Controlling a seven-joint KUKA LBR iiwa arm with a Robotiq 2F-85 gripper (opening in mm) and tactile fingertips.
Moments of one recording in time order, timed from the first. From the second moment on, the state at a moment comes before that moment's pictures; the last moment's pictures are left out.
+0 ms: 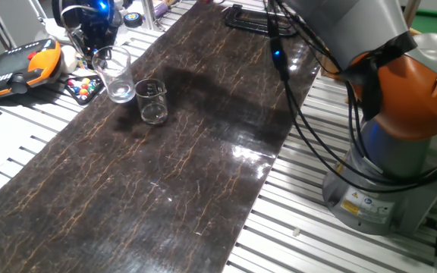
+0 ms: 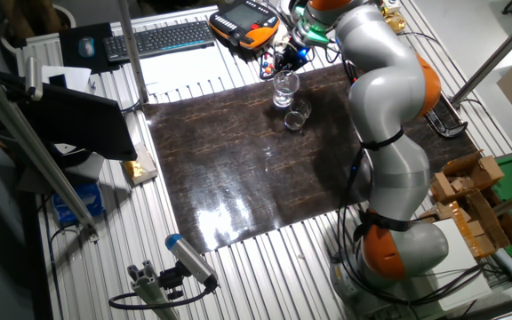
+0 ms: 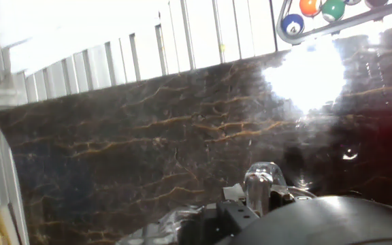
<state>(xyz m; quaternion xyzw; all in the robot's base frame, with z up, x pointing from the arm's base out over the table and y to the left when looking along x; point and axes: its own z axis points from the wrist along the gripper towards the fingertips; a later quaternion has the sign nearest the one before) 0.715 0.054 0.217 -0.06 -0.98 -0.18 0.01</state>
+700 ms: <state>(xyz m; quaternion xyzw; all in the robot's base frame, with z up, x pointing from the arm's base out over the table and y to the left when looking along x) 0.716 0.057 0.225 -0.09 -0.98 -0.18 0.01</state>
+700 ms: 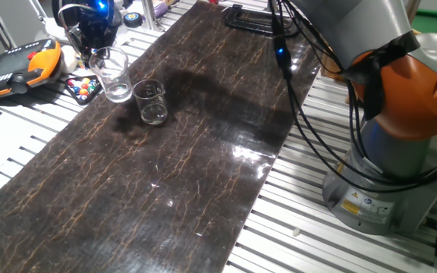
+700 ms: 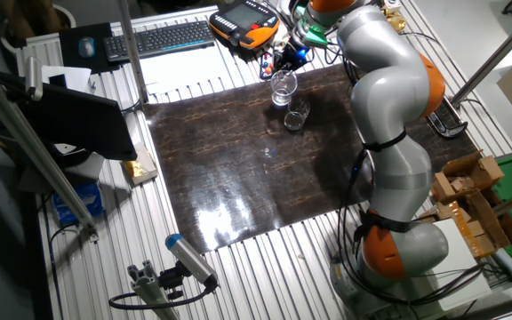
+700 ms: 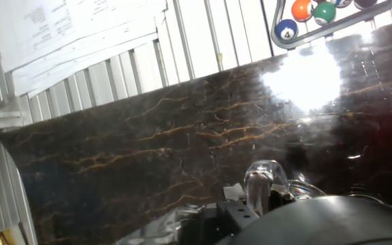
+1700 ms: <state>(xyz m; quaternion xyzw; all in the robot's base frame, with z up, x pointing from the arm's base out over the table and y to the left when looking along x) 0.711 0.047 0.231 -0.12 -0.98 -0.16 0.01</state>
